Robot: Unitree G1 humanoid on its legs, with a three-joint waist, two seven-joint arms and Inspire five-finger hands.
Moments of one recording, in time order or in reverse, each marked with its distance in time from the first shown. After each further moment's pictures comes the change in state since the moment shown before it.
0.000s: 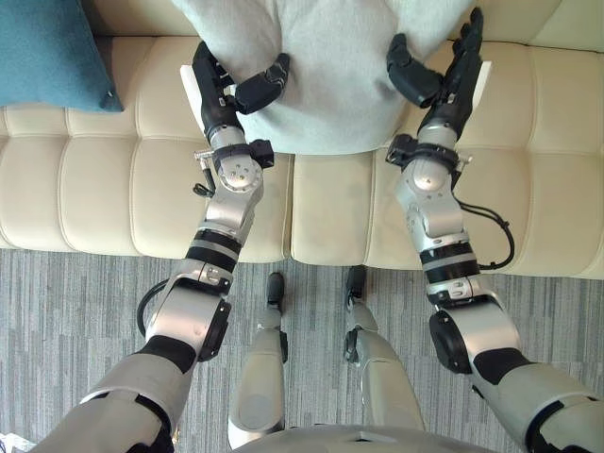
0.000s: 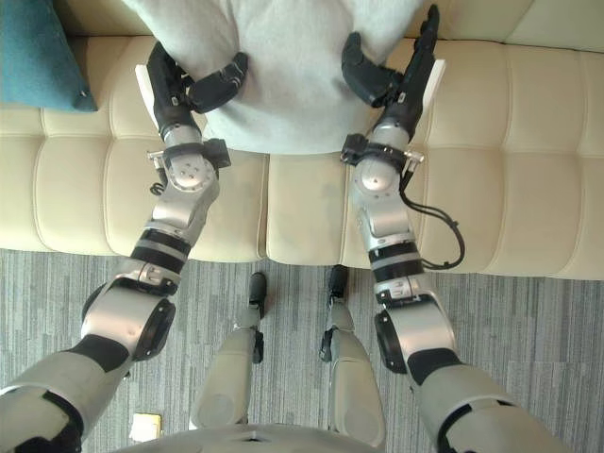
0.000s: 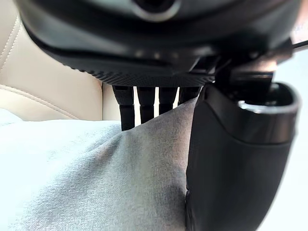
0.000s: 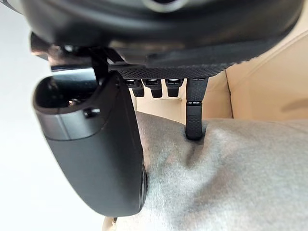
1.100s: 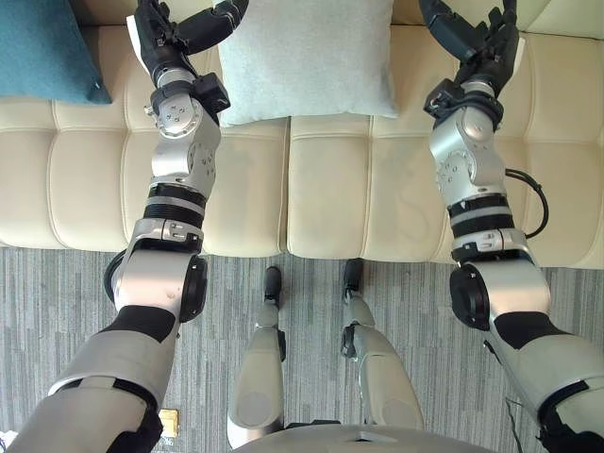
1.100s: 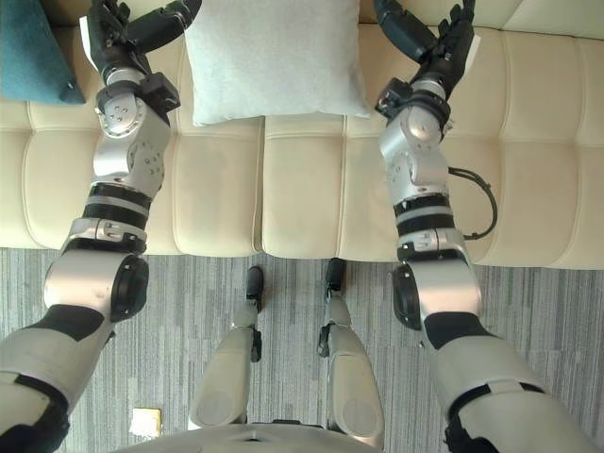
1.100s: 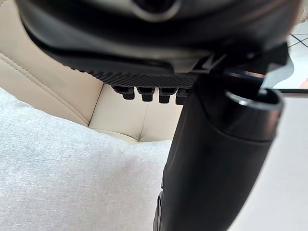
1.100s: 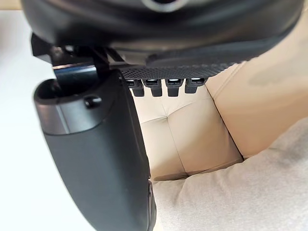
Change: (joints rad) left arm -0.214 0.139 0.158 0.140 -0.330 0.005 -0.202; right arm -0.227 -0.133 -0.114 0.227 0.359 0.008 0.087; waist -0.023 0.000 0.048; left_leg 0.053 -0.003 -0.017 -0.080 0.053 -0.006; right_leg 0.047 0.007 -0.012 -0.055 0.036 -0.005
